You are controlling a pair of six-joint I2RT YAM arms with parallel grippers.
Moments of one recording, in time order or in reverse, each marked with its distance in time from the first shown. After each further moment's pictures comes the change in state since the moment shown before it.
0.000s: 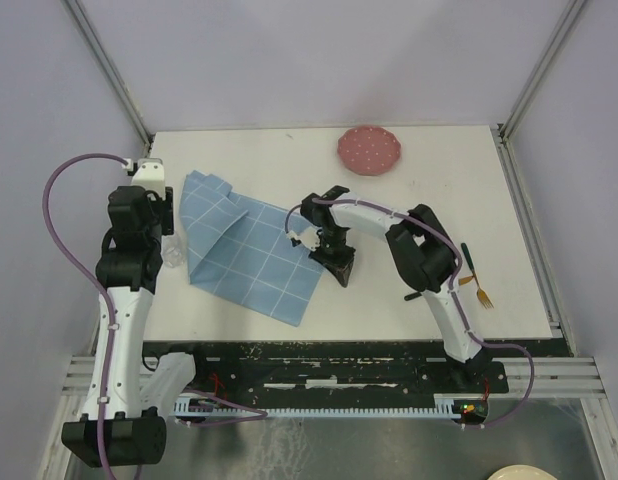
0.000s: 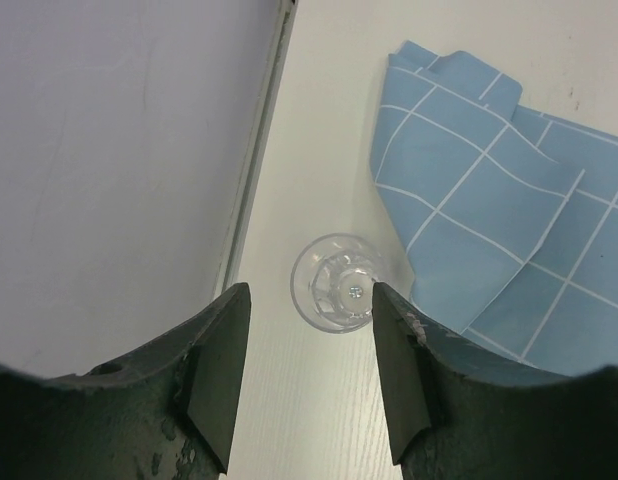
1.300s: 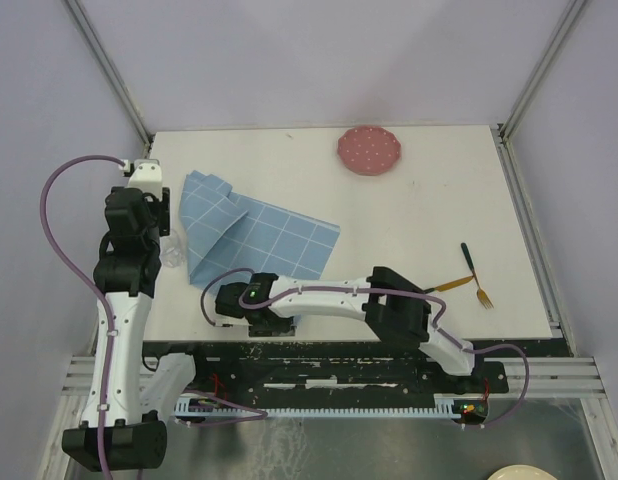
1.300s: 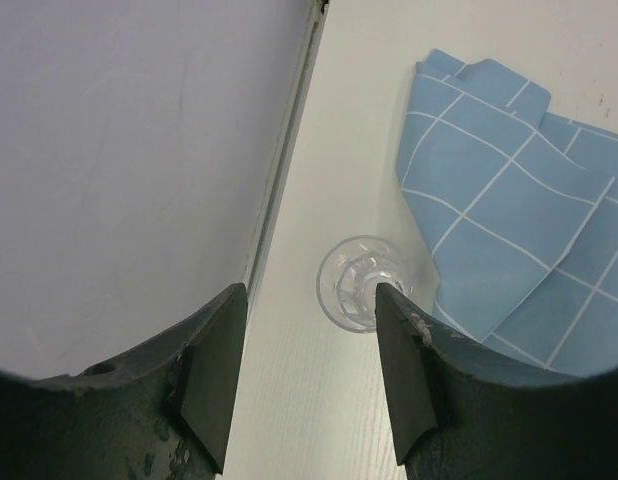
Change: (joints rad) left arm 0.000 -0.021 0.005 0.005 -0.037 0.031; right arm 0.579 -0.057 0.085 0.085 0.532 0.024
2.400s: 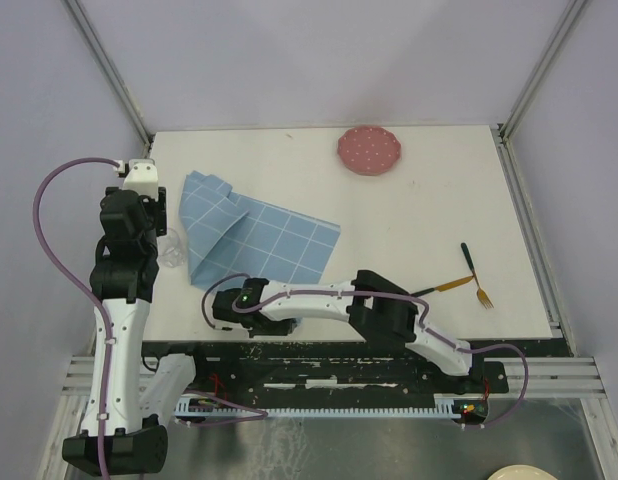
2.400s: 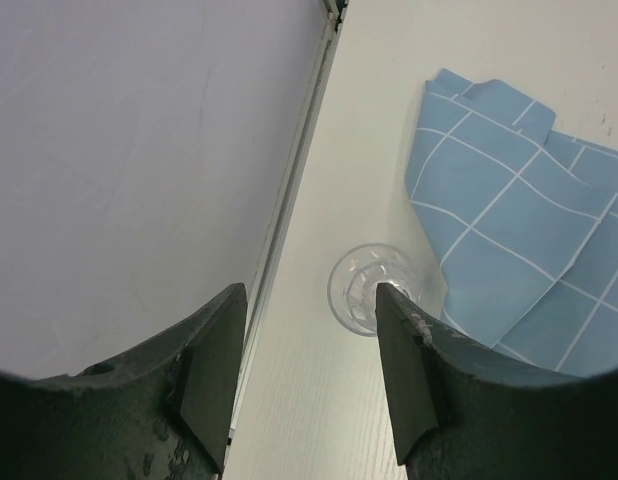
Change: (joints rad) left arm 0.000 -0.028 0.021 -0.007 -0.018 0.005; right arm 0.020 0.148 0.109 -0.045 -0.058 0.070
